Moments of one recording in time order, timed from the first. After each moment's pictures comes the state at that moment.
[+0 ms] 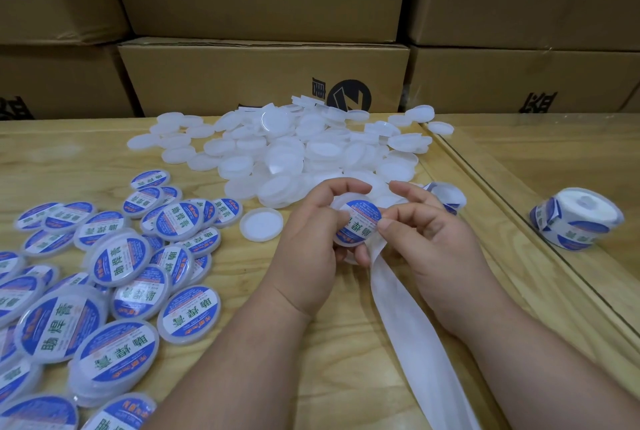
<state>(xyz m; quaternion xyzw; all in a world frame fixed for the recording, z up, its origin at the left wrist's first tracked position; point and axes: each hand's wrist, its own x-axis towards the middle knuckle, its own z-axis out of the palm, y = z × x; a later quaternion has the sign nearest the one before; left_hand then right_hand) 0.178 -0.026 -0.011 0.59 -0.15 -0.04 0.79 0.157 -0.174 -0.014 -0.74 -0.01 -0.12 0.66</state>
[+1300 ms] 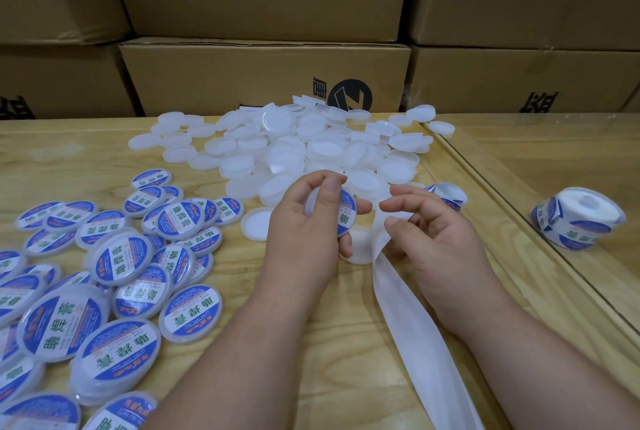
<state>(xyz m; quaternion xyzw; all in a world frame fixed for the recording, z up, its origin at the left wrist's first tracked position) 0.180 -0.027 -0.010 0.64 -0.05 0.06 0.76 0.159 -0.175 -0.020 -0.72 -0.01 -0.15 0.68</state>
